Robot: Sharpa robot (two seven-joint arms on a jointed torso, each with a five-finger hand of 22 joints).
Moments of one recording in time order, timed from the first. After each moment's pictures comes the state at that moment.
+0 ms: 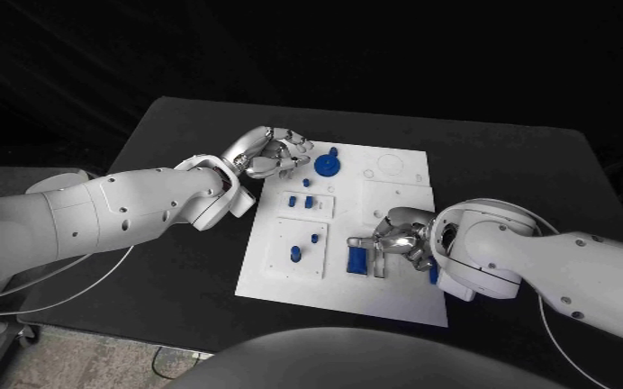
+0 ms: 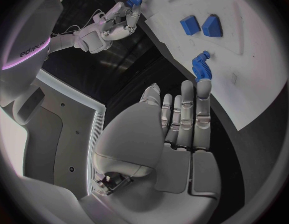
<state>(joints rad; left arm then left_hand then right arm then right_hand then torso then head) 1.09 -0.87 -0.15 1.37 -0.67 -0.40 0.54 1.54 0.12 -0.12 0.29 0.34 0.68 0.13 0.35 0.25 0.48 0.12 0.76 0.45 0.86 0.06 0.97 0.48 0.15 1.02 0.17 0.67 1.31 1.10 -0.79 -0.10 1.78 -1.04 -0.01 -0.61 0.78 -0.02 0.13 0.29 0.10 0.91 0.05 0.36 0.85 1.47 -0.02 1.57 1.31 1.47 -0.09 1.38 1.25 0.08 1.42 0.03 1.08 1.31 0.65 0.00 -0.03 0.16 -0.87</state>
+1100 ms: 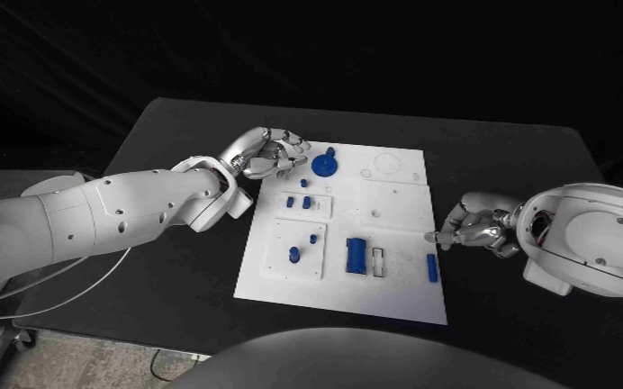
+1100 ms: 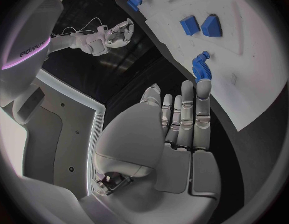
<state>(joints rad) 1.09 -0.87 -0.15 1.37 -0.67 -0.40 0.54 1.54 0.13 -0.12 0.29 0.35 0.68 0.13 0.35 0.25 0.48 0.12 0.76 0.44 0.86 0.06 0.97 0.48 0.15 1.02 0.17 0.67 1.31 1.21 -1.08 -0.12 1.88 -1.11 0.07 -0.62 0.97 -0.04 0.13 0.21 0.47 0.98 0.02 0.39 0.84 1.46 -0.04 1.57 1.31 1.46 -0.10 1.40 1.28 0.08 1.46 0.01 1.20 1.31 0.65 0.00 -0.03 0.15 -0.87</state>
